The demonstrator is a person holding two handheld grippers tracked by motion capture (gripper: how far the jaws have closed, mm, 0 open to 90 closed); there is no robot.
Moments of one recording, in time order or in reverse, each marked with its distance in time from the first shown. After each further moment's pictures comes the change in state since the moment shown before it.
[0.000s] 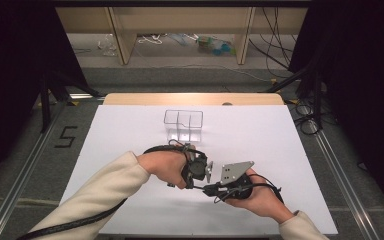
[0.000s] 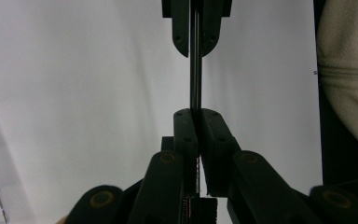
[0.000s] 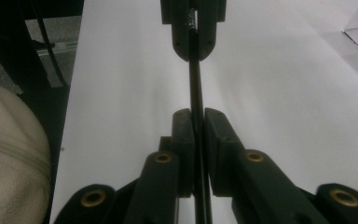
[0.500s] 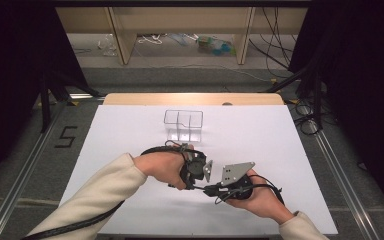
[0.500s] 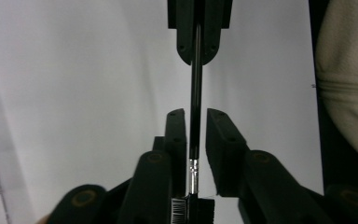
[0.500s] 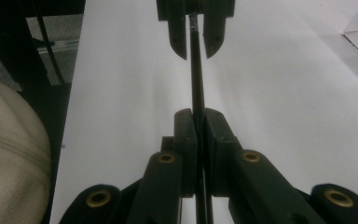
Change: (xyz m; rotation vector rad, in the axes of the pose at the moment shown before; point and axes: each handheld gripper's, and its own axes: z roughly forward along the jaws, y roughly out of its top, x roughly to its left) left arm -0.004 -0.004 -0.005 -0.085 0.045 -0.006; right arm 0.001 -0.001 -0.002 0.003 -0.002 -0.007
